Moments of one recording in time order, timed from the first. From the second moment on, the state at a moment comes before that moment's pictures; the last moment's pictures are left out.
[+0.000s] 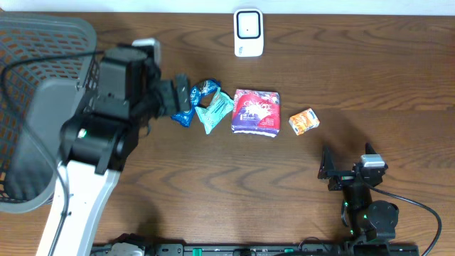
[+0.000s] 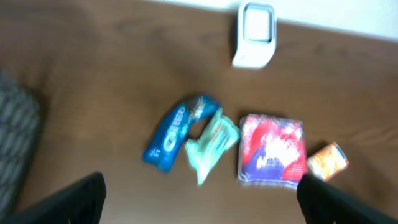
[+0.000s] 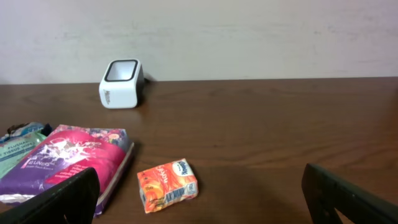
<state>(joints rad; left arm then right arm) -0.26 1.22 1.40 -0.95 0.02 -0.32 0.03 0.01 0.01 -0.07 -0.04 0.06</state>
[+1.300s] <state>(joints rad) -0.26 1.23 1.40 -1.23 0.01 -0.32 0.03 0.03 0.03 0.14 -0.60 0.81</state>
